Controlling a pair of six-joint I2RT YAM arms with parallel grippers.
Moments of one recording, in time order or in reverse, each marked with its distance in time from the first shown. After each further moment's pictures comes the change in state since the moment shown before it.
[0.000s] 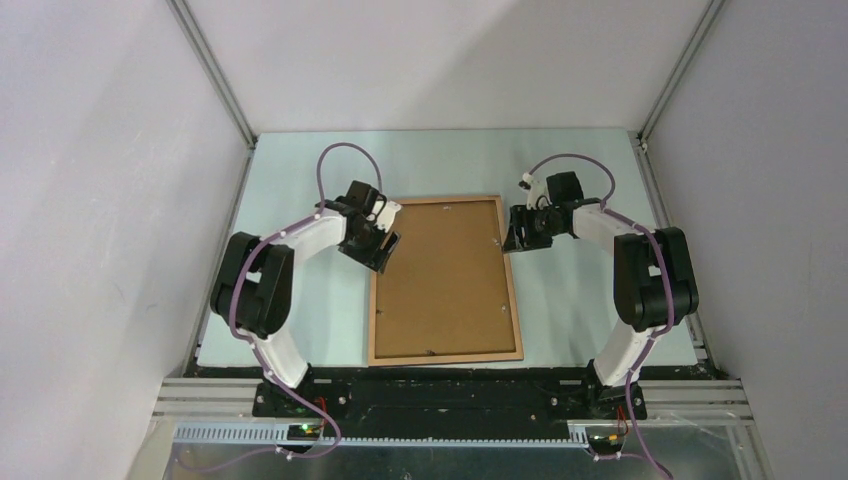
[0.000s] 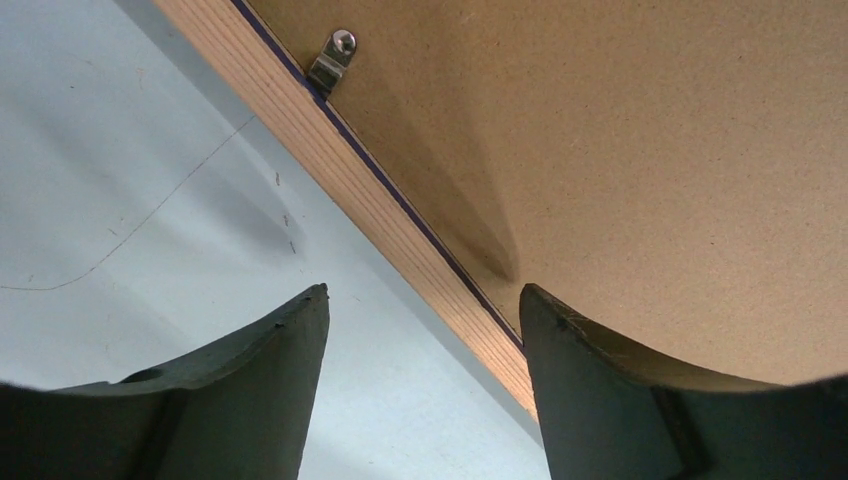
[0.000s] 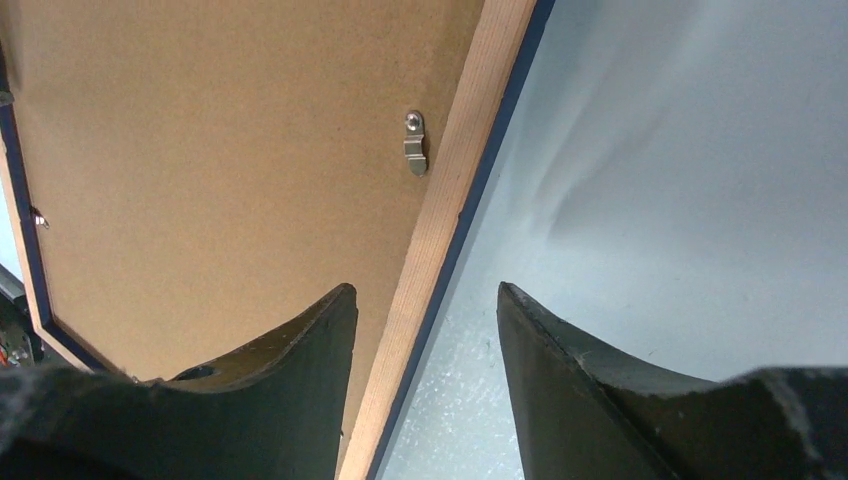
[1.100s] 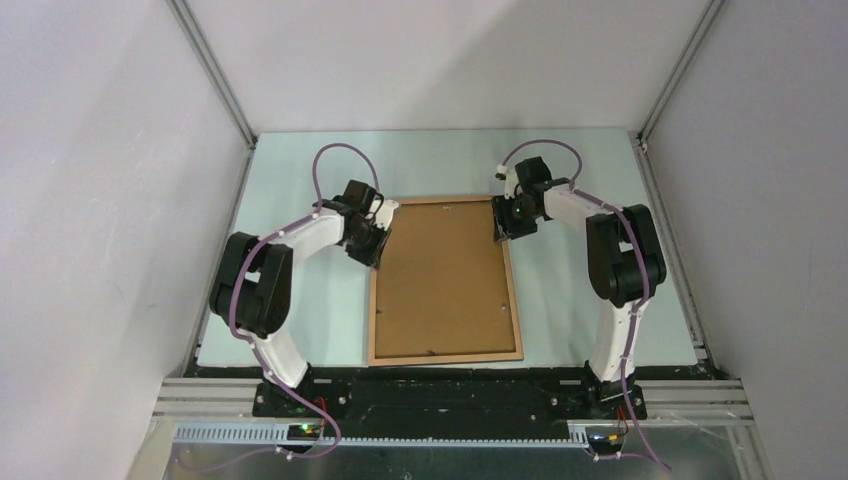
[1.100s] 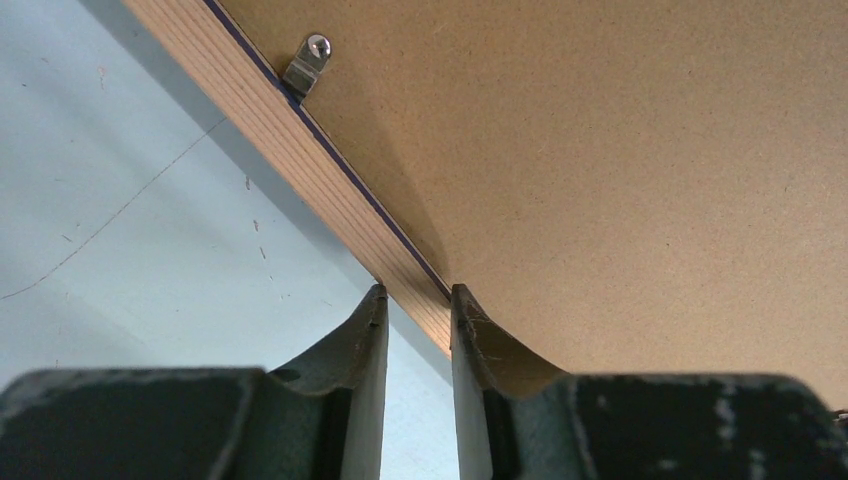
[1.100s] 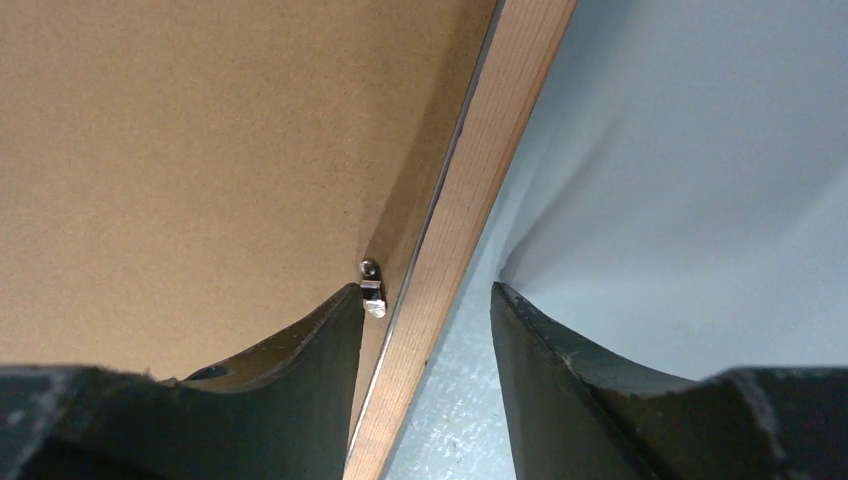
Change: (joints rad) left arm 0.016 0.002 0.000 0.002 0.080 -0.043; right arm 0.112 0.210 0.270 -0.112 0.240 -0.016
